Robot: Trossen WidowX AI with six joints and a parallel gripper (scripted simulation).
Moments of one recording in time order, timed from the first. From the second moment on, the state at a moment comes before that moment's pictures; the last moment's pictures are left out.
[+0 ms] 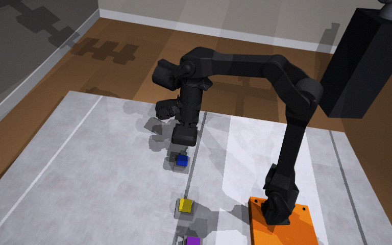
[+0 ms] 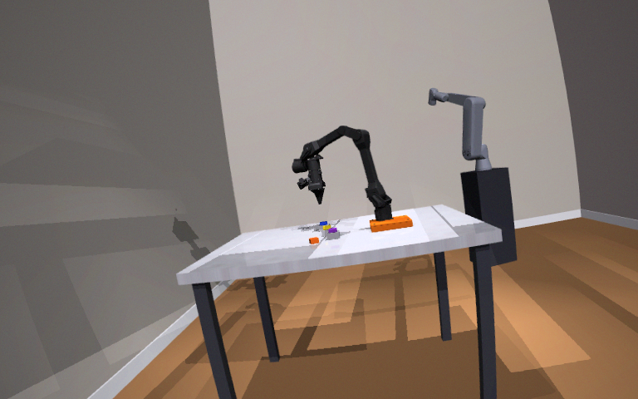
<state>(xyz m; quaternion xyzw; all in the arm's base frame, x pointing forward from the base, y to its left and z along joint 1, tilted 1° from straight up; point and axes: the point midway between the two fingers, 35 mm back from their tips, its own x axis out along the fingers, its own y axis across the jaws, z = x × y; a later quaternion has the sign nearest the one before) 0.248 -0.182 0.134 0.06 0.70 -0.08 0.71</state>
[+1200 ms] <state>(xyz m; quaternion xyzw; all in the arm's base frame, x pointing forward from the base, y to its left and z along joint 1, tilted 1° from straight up) 0.239 0.081 0.075 0.07 0.70 -0.06 0.71</state>
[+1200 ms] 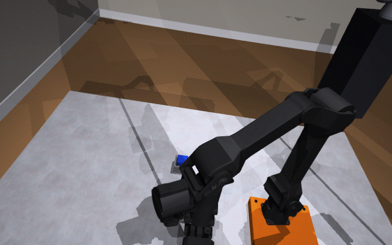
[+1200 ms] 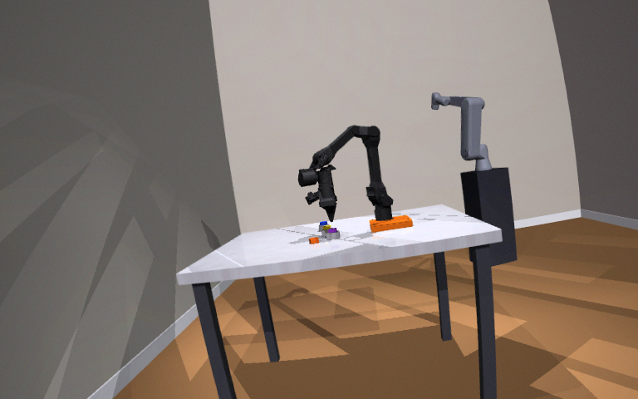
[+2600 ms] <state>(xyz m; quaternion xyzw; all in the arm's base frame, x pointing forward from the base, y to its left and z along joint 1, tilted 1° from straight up) 0.240 0.081 0.042 0.07 0.70 -0.06 0.71</state>
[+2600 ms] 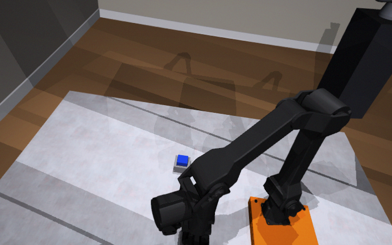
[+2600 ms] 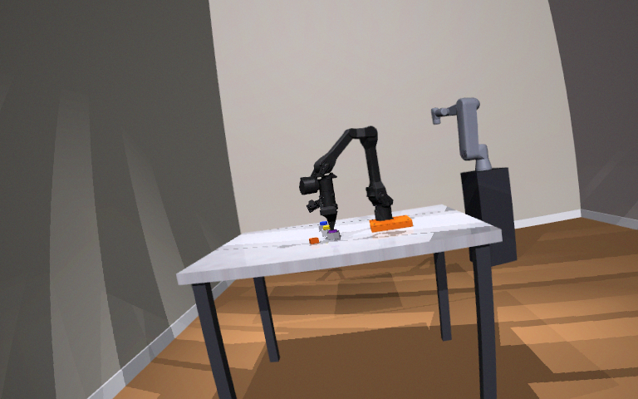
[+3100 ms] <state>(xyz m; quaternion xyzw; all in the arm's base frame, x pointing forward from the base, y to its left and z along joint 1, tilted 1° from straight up) 0.245 0.092 0.083 0.07 0.71 -0.06 0.70</state>
